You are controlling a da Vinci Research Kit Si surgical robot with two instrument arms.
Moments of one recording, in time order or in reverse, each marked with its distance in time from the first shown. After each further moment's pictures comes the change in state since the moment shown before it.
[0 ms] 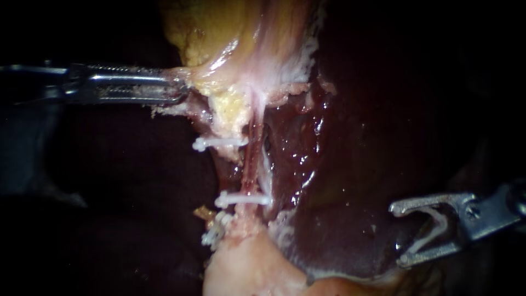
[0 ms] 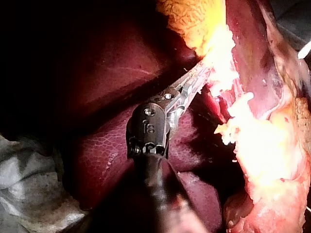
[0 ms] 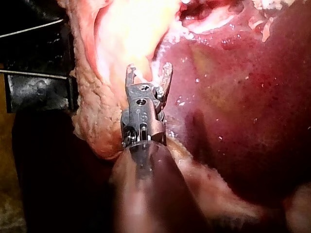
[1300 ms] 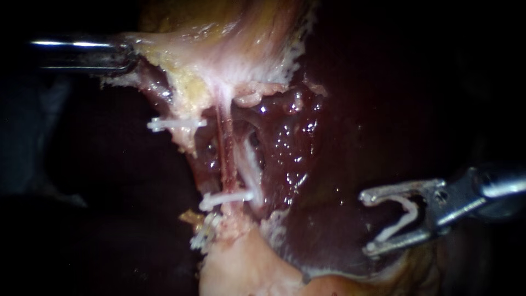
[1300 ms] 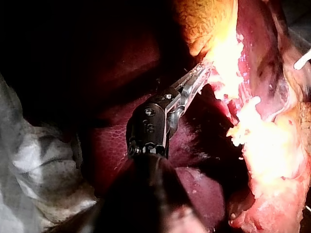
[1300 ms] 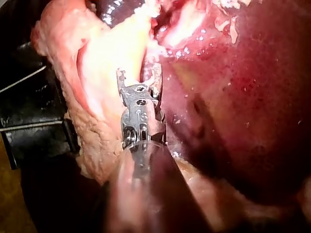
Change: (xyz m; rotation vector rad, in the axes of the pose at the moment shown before) right arm 0.006 0.004 0.004 0.005 0.011 0.213; left arm 0.004 0.000 -0.008 0.024 0.036 -0.029
